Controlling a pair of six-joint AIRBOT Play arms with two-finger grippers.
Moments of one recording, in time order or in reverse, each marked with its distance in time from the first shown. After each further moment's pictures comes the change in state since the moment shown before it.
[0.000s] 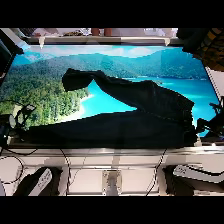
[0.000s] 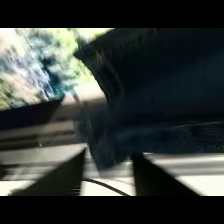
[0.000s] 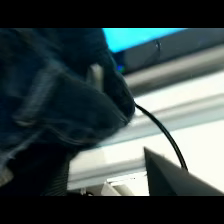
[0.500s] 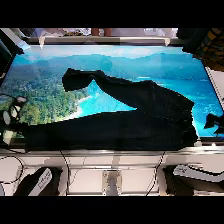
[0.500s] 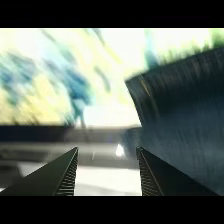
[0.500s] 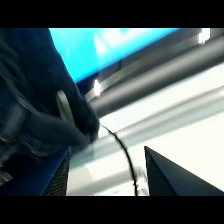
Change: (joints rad) left arm 0.016 -0.006 0.117 -0.022 0.112 -0.161; right arm -0.046 0.000 0.186 -0.009 -0.009 0.018
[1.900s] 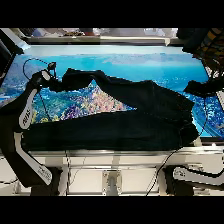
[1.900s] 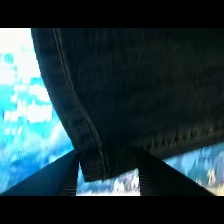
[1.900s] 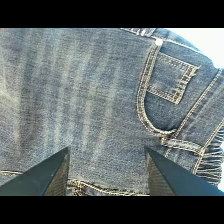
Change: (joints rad) left arm -0.318 -1.009 0.864 -0.596 0.161 -0.352; right arm 0.333 -0.008 0.137 0.336 -0.314 0.002
